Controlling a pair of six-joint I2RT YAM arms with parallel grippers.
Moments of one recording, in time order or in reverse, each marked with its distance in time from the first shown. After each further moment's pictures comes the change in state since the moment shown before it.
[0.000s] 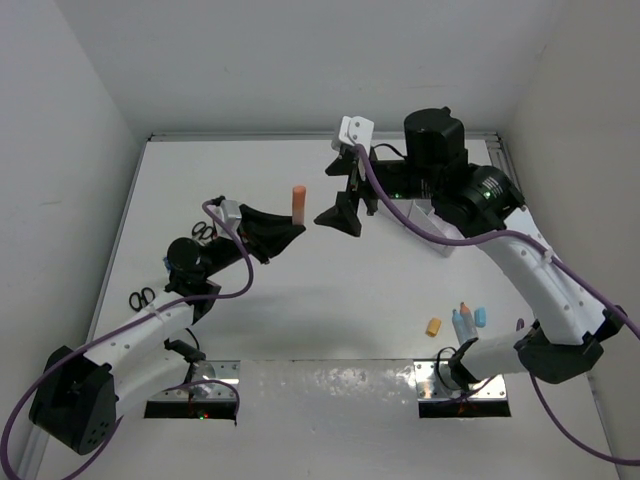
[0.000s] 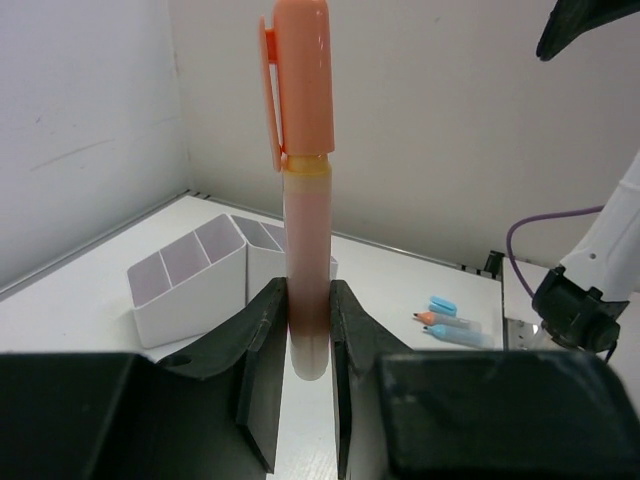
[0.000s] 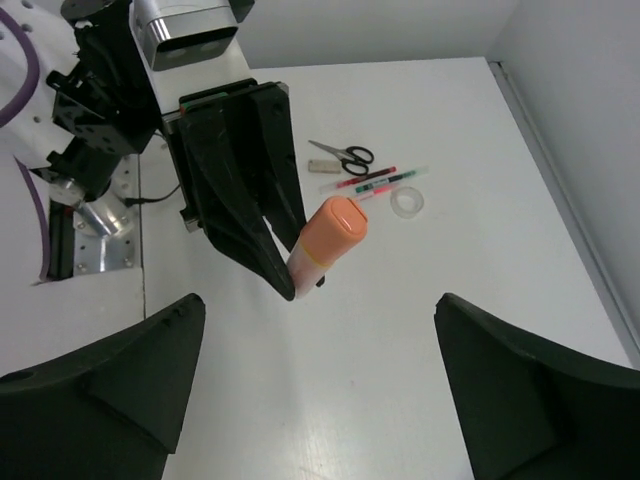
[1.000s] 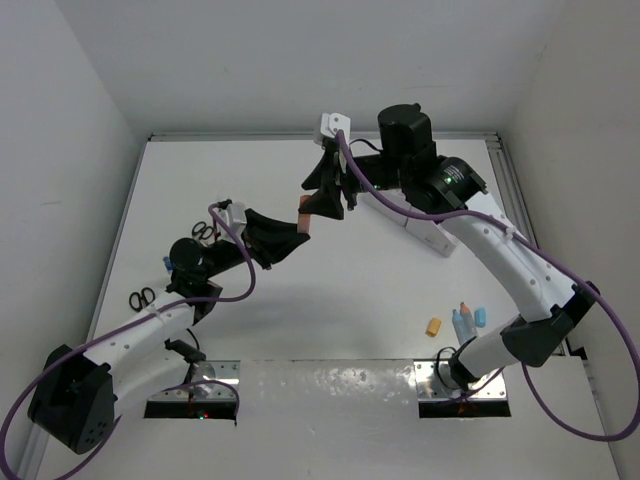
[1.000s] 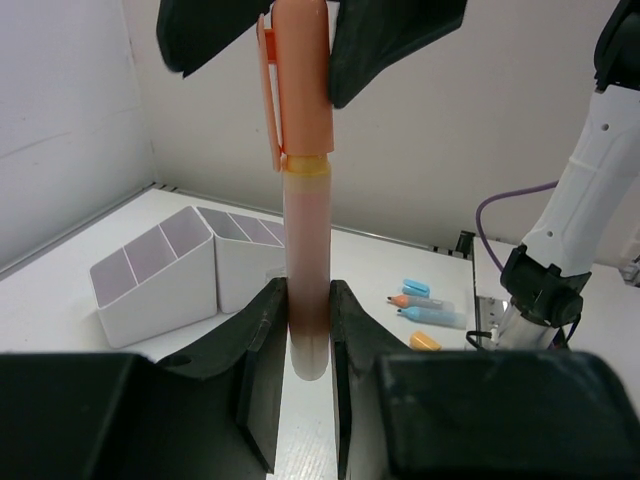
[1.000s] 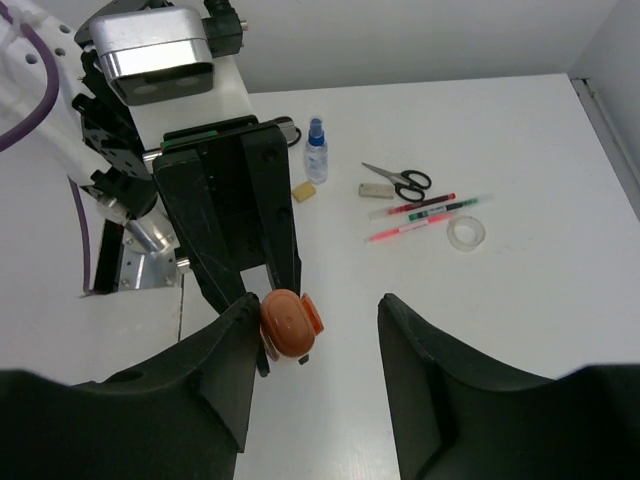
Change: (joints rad) left arm -0.032 0.000 0.000 -0.011 0.066 -0.002; right arm -0.031 0.113 -0.052 0.156 -0.207 0.056
